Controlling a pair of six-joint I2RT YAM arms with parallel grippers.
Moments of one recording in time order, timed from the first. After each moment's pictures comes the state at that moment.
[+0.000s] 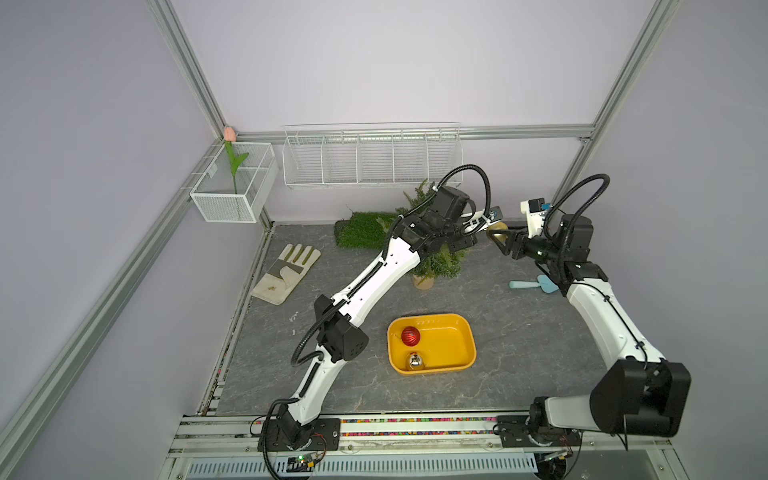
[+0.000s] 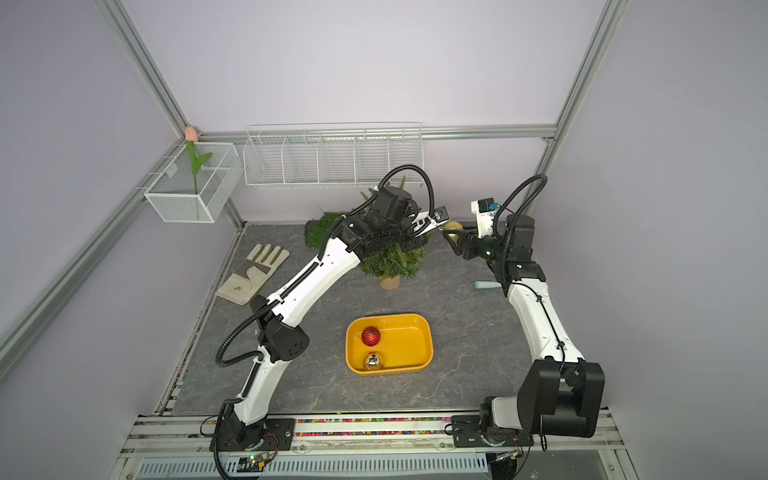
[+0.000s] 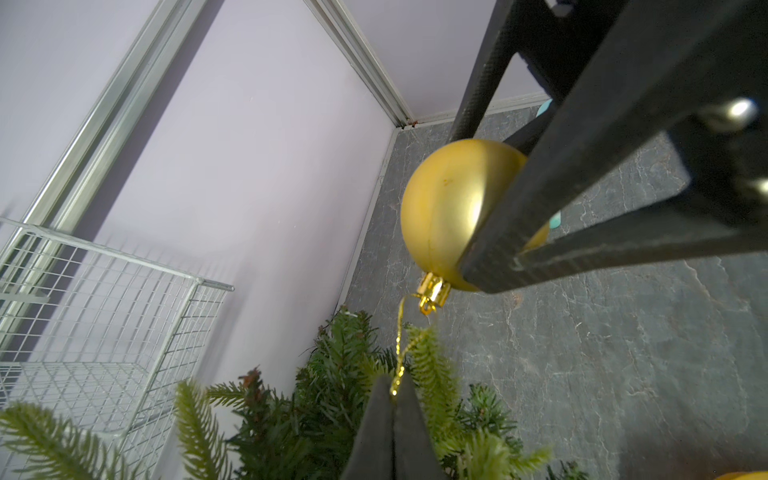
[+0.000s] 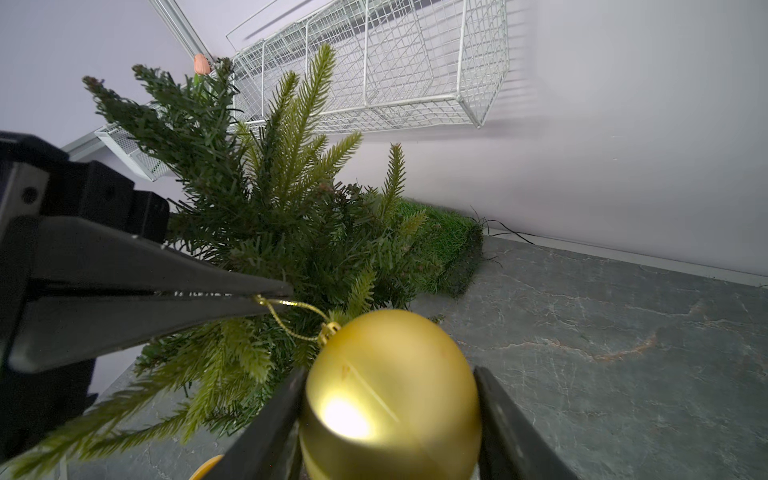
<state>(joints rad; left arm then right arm) -0.90 2.26 2.58 -0.81 0.02 0.69 -0.04 1.38 1.16 -0.12 -0.75 0.12</state>
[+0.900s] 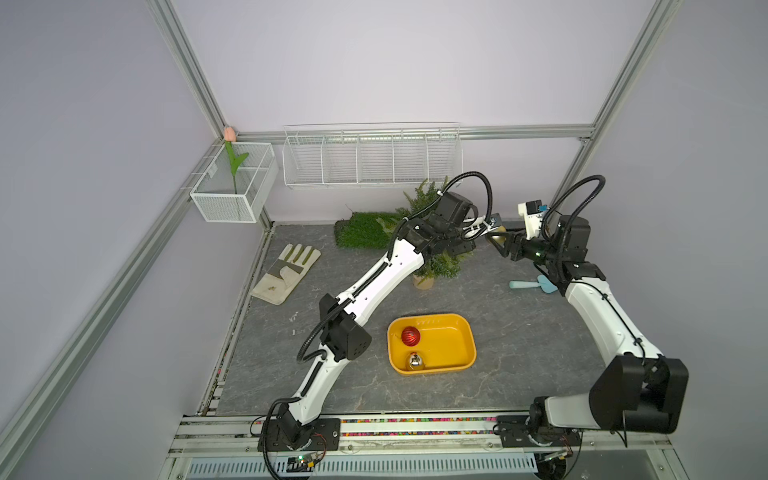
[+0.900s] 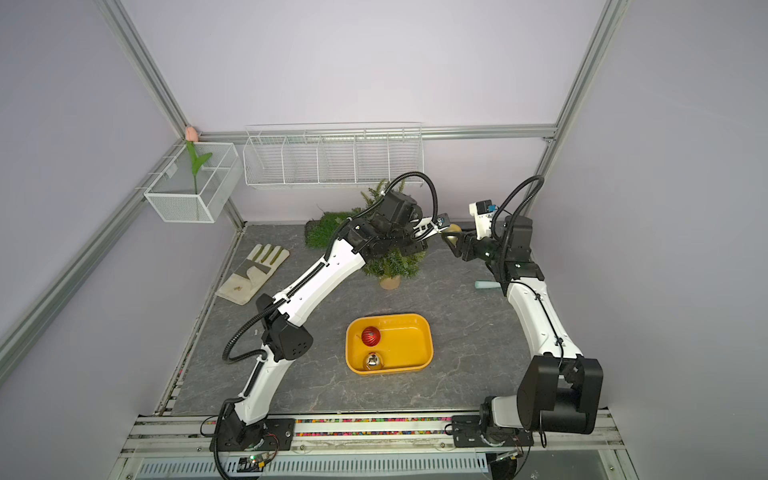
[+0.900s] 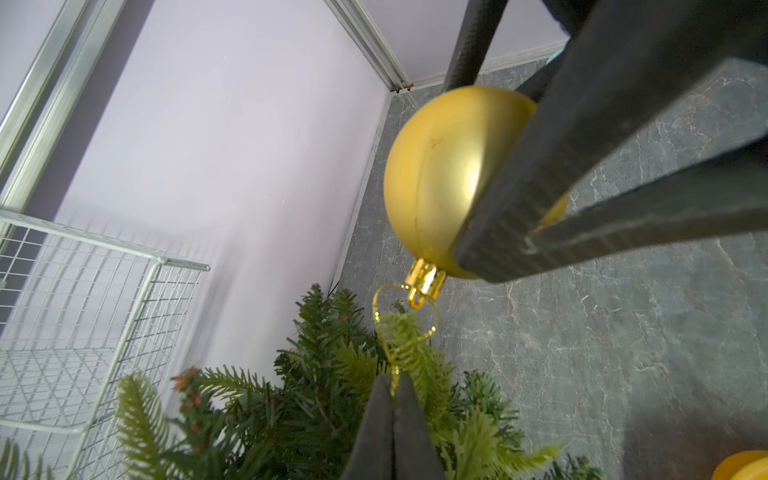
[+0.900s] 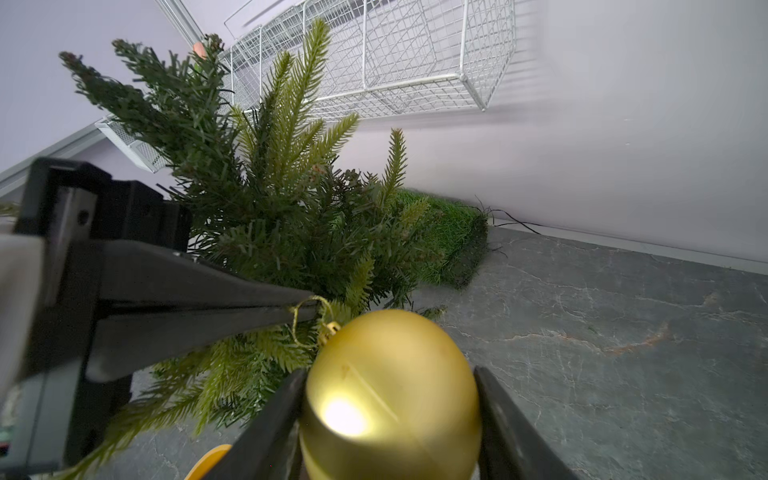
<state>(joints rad) -0.90 2.29 2.58 -0.84 -0.04 0.71 -0.04 1.39 1.16 -0.13 -0.76 0.11</state>
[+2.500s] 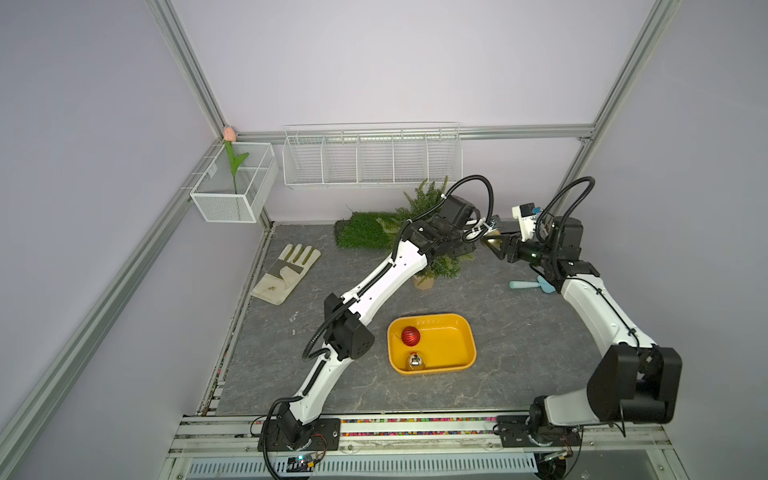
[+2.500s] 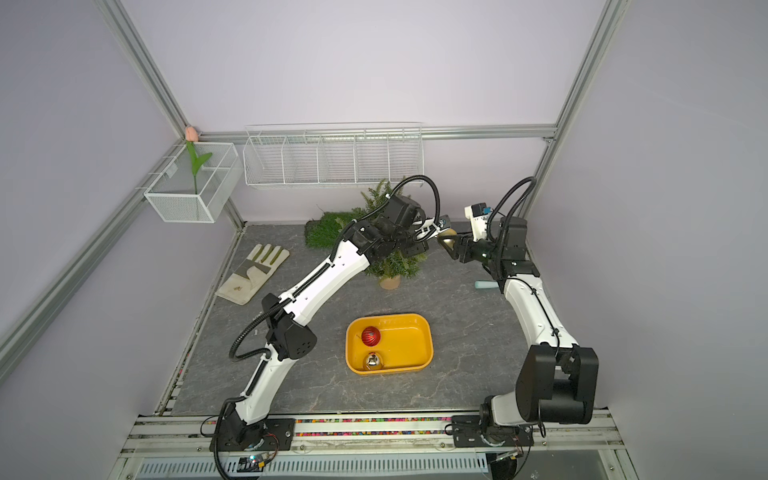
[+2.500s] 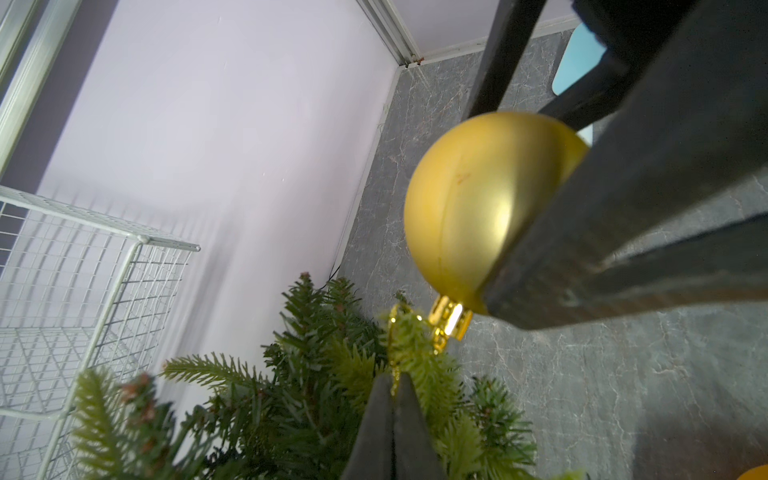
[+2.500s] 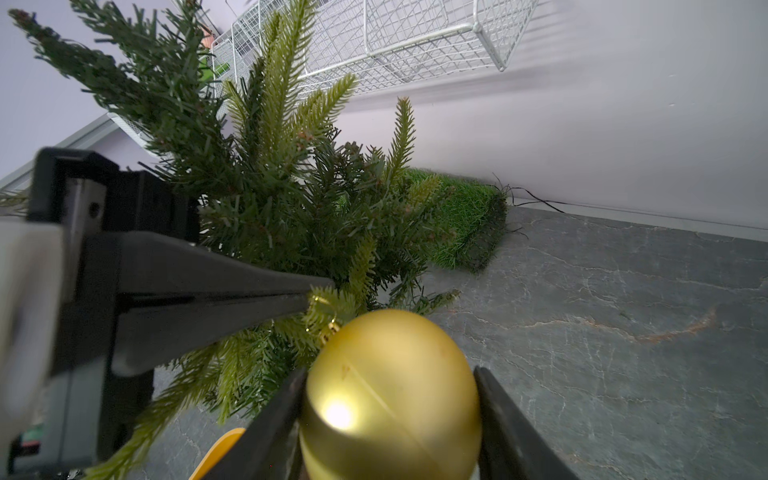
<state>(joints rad) -0.91 2.33 2.60 -0.85 -0.10 0.68 -0.04 1.44 1.16 -0.14 -0.80 0.12</state>
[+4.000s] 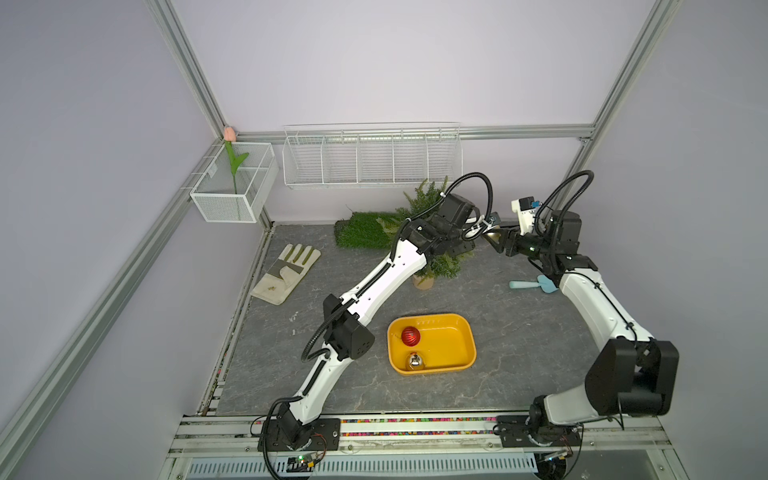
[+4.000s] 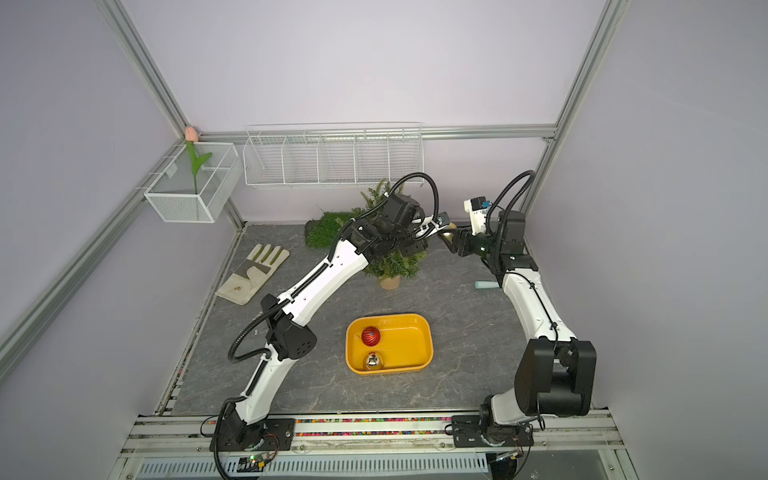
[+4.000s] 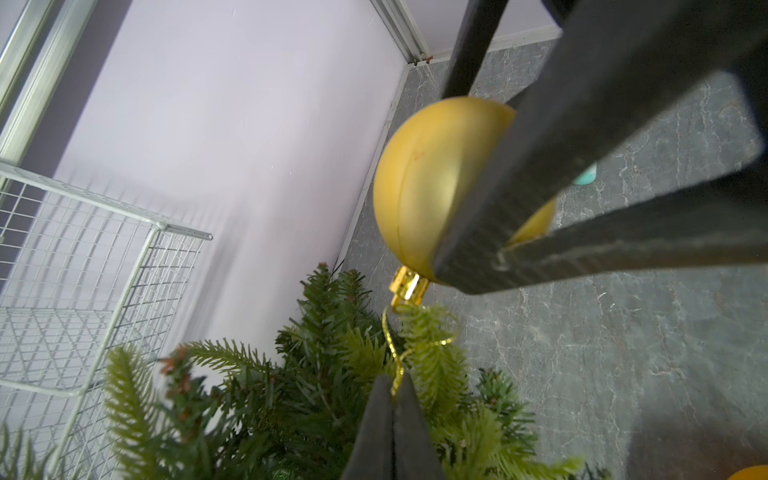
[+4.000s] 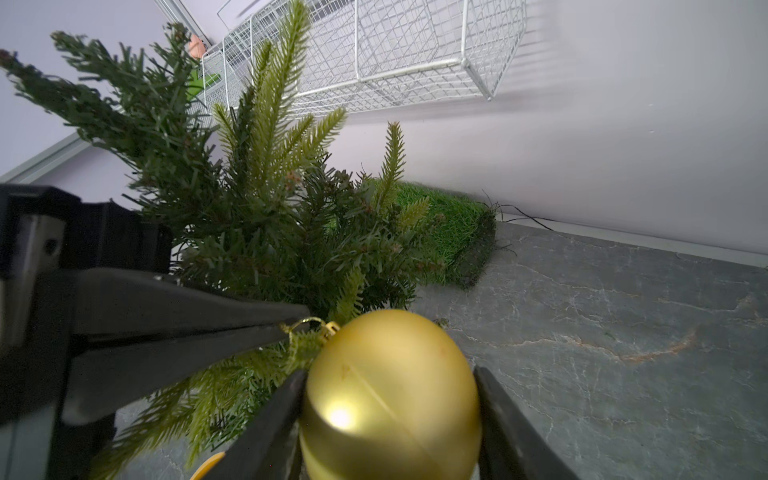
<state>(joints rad) -0.91 2.33 2.62 -0.88 -0.12 0.65 -0.02 1.48 1.21 -0.14 -0.76 0.12</state>
